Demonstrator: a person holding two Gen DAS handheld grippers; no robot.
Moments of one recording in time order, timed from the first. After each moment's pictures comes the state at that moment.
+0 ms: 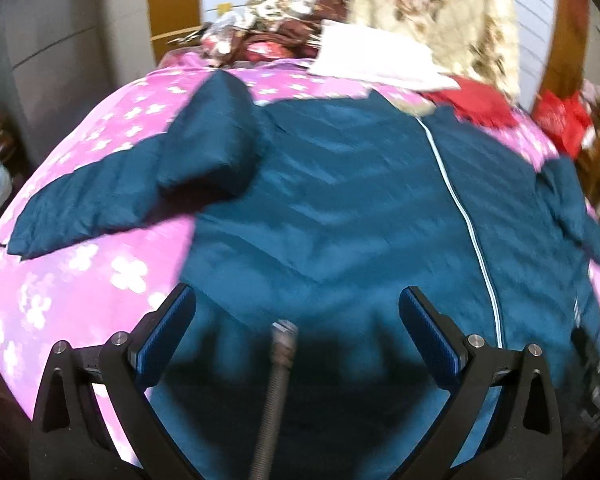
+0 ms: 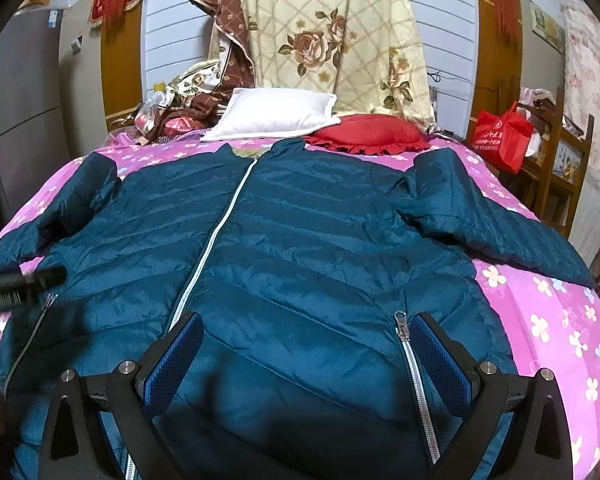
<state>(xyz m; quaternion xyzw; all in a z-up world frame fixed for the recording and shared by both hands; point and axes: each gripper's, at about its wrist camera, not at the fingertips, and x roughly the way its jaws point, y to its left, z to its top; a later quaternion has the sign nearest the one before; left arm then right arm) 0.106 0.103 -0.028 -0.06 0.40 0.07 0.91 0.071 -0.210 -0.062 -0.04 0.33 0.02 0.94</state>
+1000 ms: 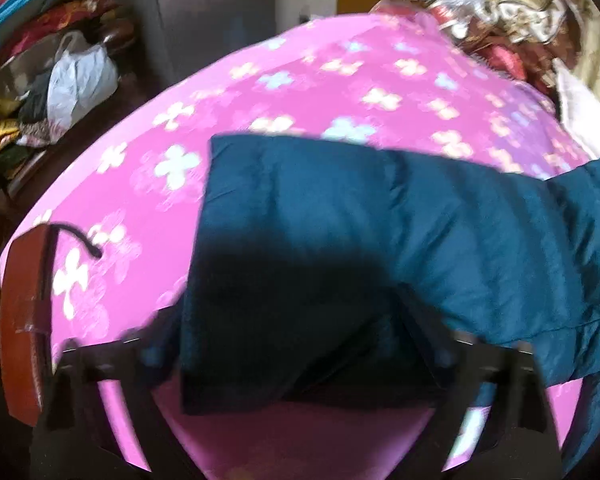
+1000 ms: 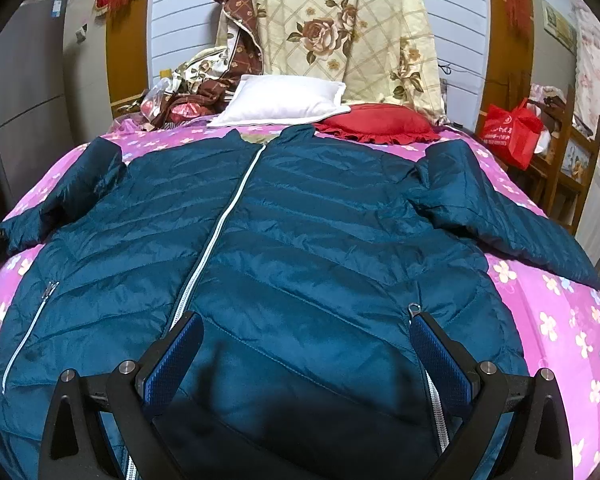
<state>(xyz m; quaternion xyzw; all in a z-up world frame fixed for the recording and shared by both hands) 0.154 0.449 -0.104 -0.15 0.44 0.28 0.84 0.077 -0.199 -0.071 -0.06 0.35 0.03 0.93</state>
